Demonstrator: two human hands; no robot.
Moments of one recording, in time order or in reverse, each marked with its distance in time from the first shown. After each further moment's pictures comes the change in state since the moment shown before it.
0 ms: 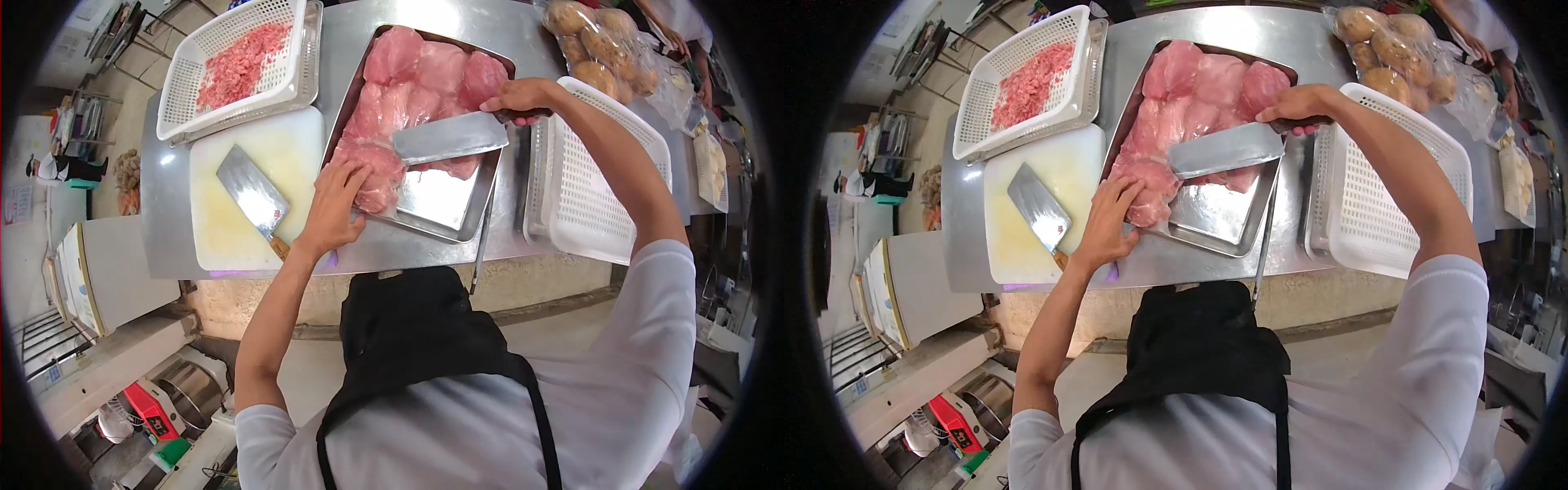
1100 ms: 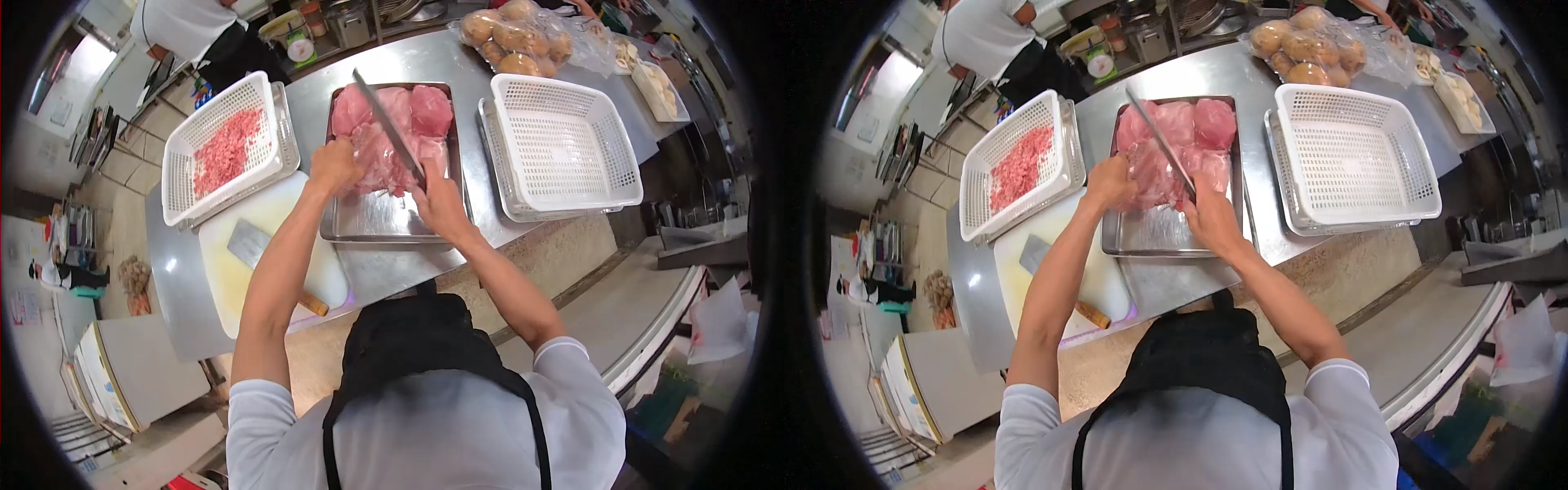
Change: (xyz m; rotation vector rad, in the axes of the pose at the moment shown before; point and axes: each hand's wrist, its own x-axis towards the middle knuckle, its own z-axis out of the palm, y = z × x) left_hand 0.156 0.001 -0.047 0.249 -0.149 -0.116; right_hand -0.056 -0.119 0.230 0.678 1.237 -0.446
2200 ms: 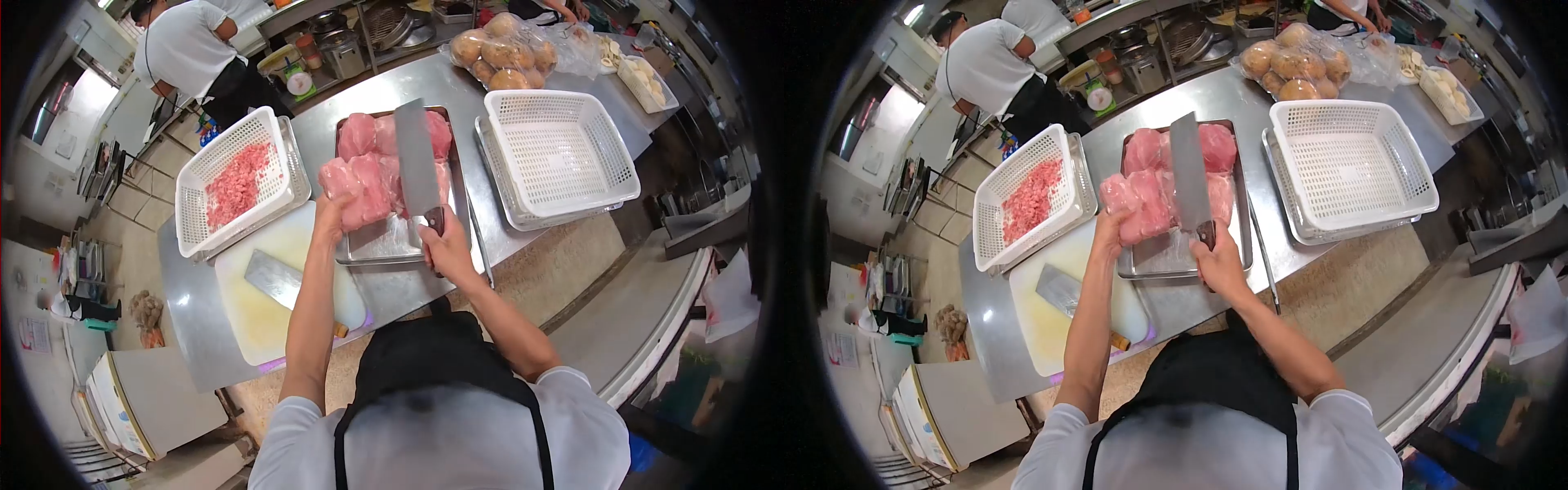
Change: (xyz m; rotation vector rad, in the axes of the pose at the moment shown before) left_hand -0.026 -0.056 0.064 -1.646 0.049 -0.253; right_hand -0.045 -0.041 0.011 0.562 0.024 0.502
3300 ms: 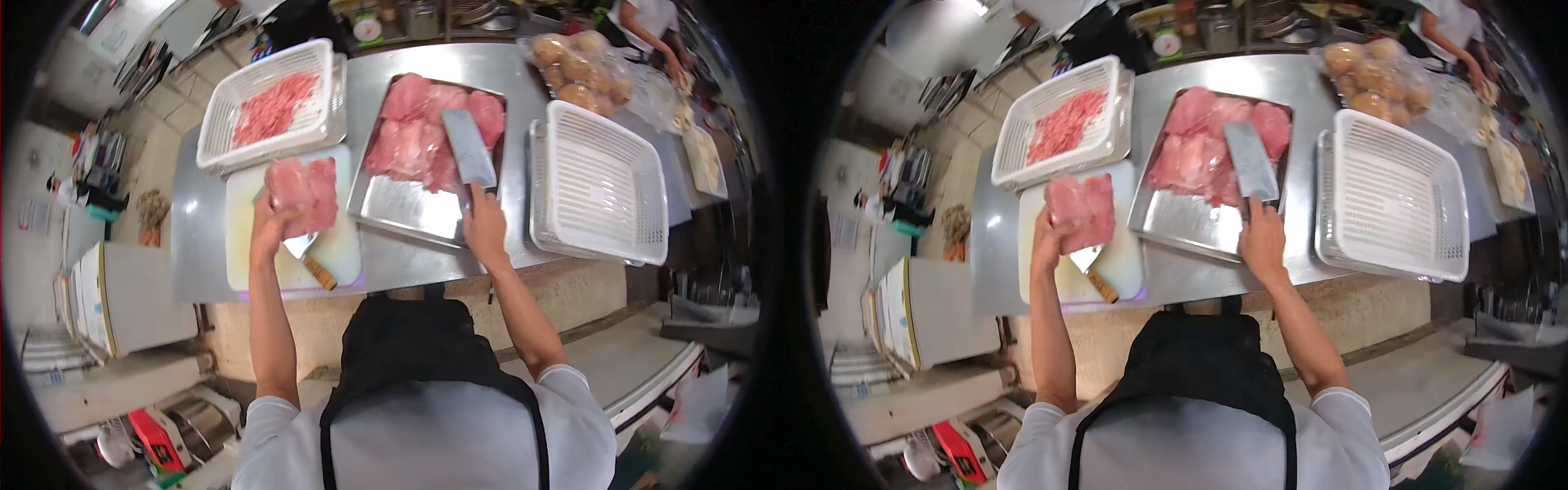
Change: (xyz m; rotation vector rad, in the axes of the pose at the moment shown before) left_hand -0.176 0.064 -0.077 0.441 0.358 0.222; right_hand 0.056 0.058 -0.059 -1.043 0.058 -0.490
